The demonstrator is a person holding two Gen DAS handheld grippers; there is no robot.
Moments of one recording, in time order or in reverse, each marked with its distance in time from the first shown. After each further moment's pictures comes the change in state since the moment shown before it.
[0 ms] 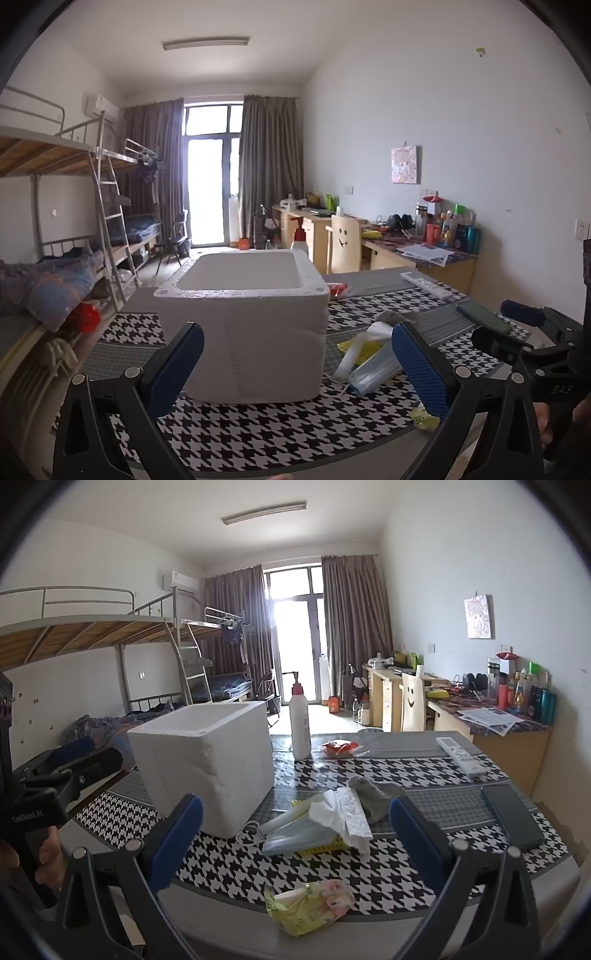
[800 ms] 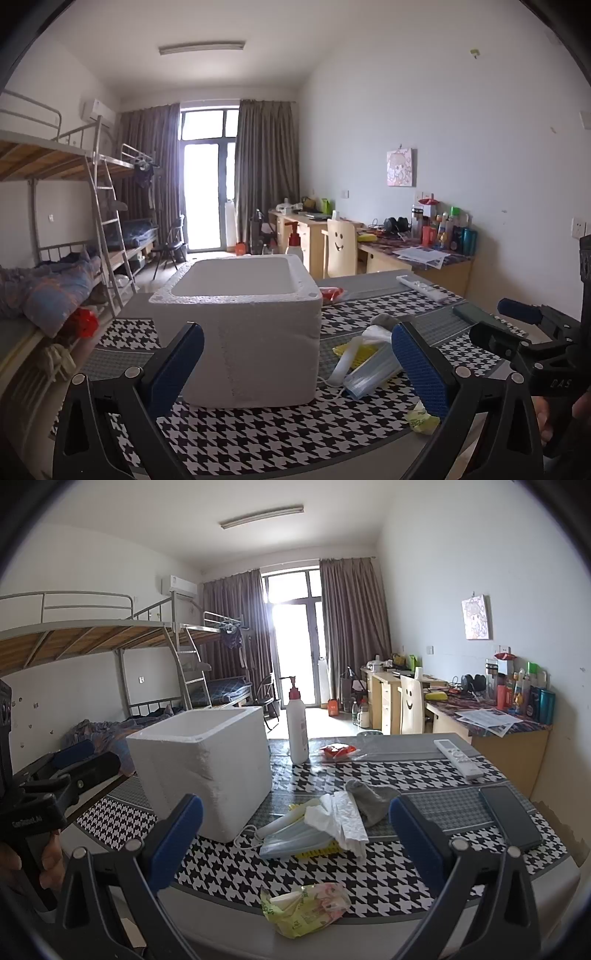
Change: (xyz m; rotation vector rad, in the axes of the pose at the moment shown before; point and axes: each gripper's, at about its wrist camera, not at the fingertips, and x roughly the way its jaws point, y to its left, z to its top) left arm -0.002 -0.006 0.002 0.018 -0.026 -0.008; right arm -0.003 -0.002 0.004 0.005 -0.021 -0.002
